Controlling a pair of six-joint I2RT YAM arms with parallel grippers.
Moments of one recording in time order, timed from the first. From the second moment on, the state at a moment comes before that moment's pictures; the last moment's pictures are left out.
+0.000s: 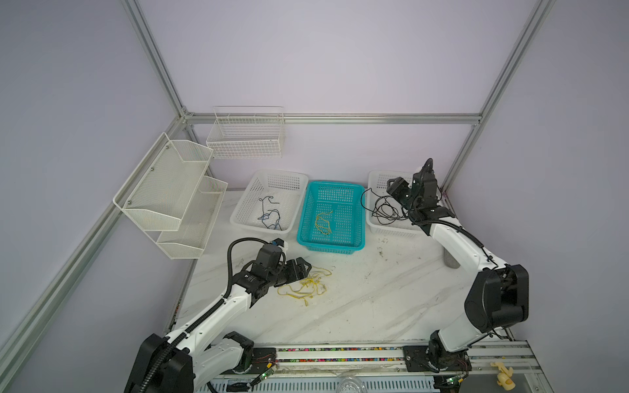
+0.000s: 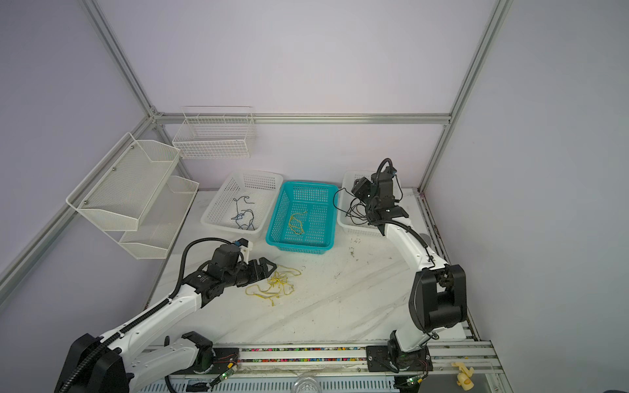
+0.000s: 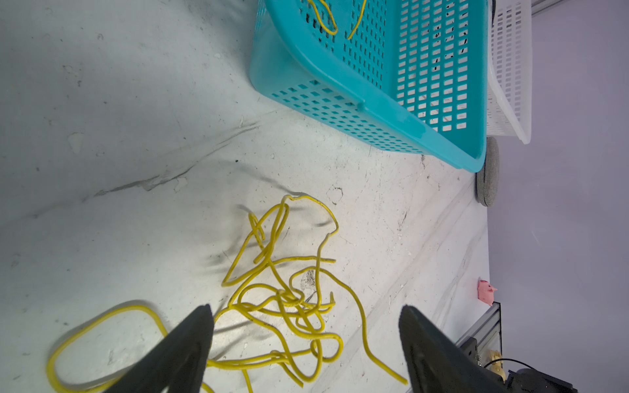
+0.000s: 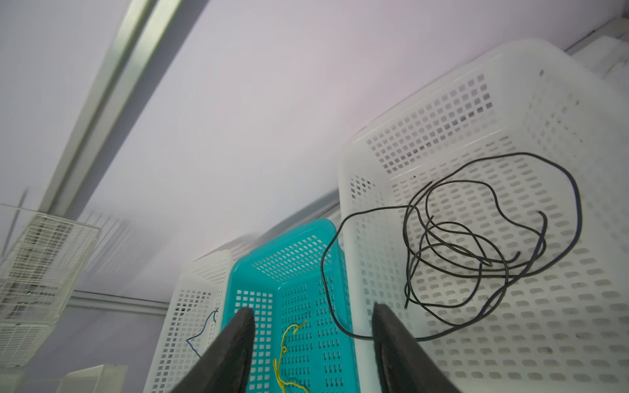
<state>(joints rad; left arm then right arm) -0.43 1.07 0.61 -0.31 0.26 -0.73 0.21 1.58 1.33 -0.07 0.01 0.80</state>
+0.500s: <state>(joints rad) -0.43 1.08 0.61 -0.31 0.26 -0.73 0.33 1.85 1.49 -0.10 -0.02 0.67</state>
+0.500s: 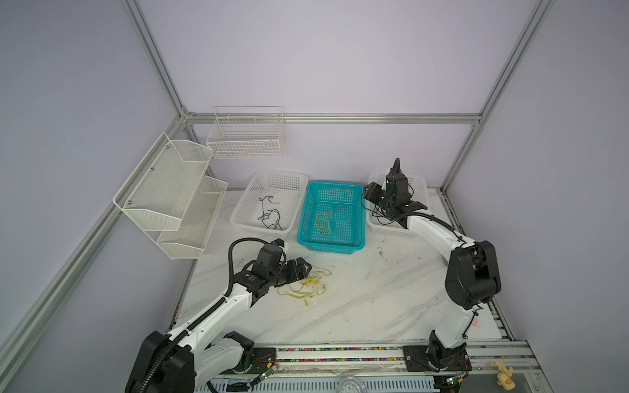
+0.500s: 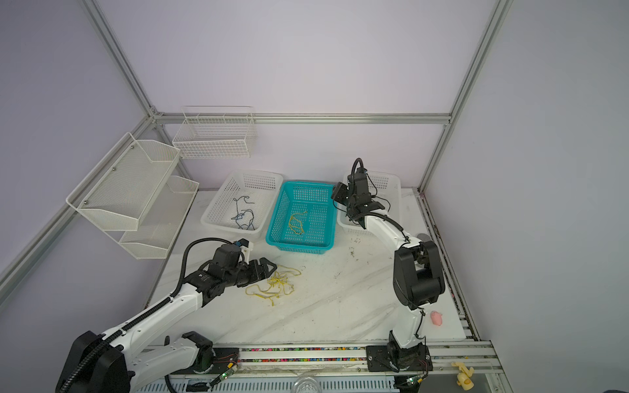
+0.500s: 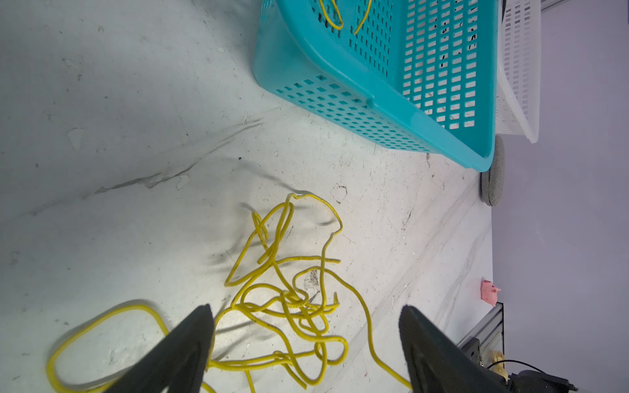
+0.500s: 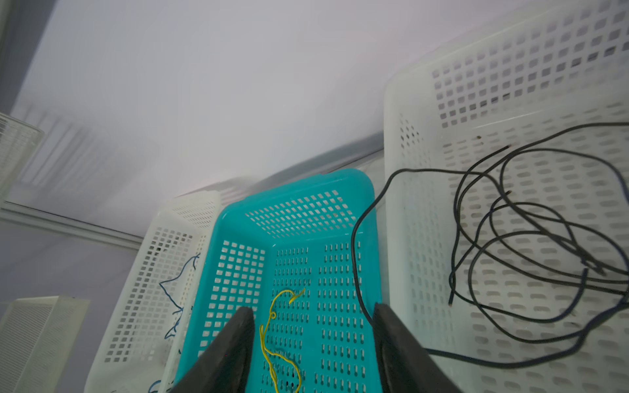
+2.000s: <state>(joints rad) -0.43 1.04 0.61 -0.39 0.18 -0.68 0.34 2.25 1.91 -0.26 0.10 0.62</state>
